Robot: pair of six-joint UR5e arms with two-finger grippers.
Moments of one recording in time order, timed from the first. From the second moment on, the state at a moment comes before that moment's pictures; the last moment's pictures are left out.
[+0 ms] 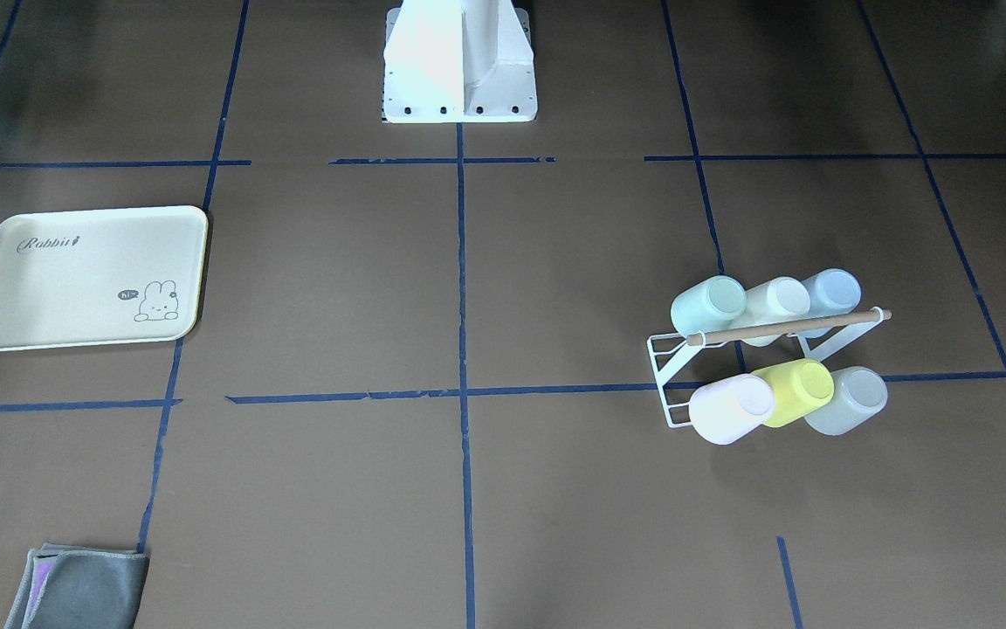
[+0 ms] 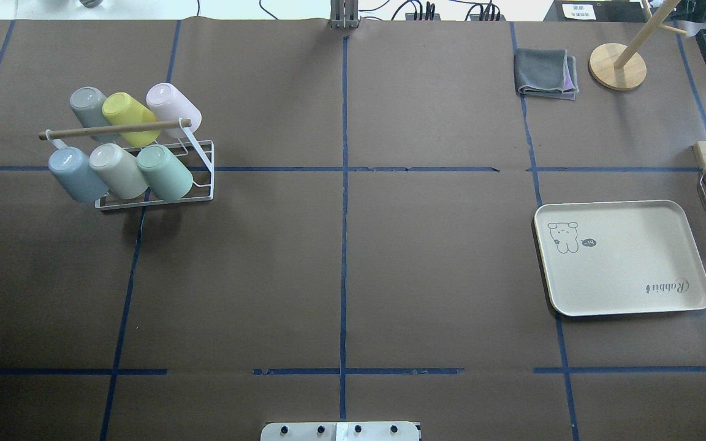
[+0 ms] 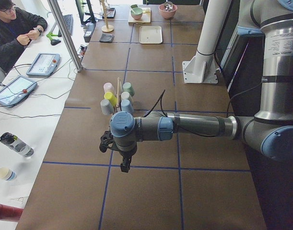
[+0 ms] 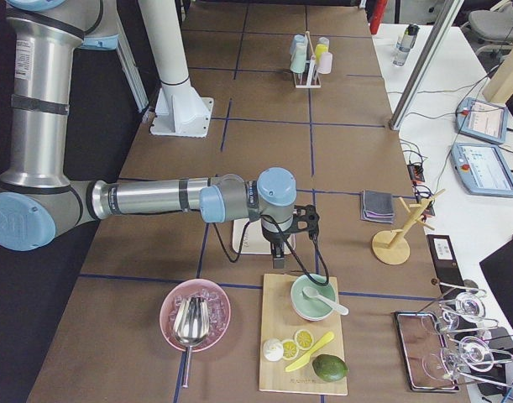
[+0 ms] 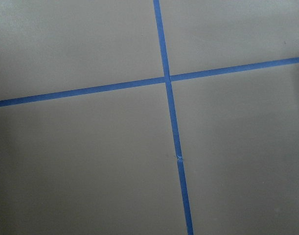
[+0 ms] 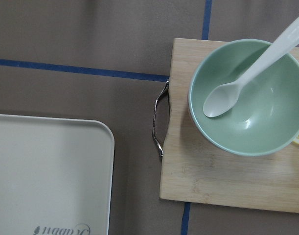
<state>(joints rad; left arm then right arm) -1.63 -1.52 -1.69 -1.46 -2.38 0.22 1.49 -1.72 1.82 -1.51 2.35 0.07</state>
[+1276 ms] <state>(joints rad) -1.63 -1.52 -1.68 -1.47 -2.38 0.22 1.43 -1.74 1.71 -1.27 2.45 0.19</state>
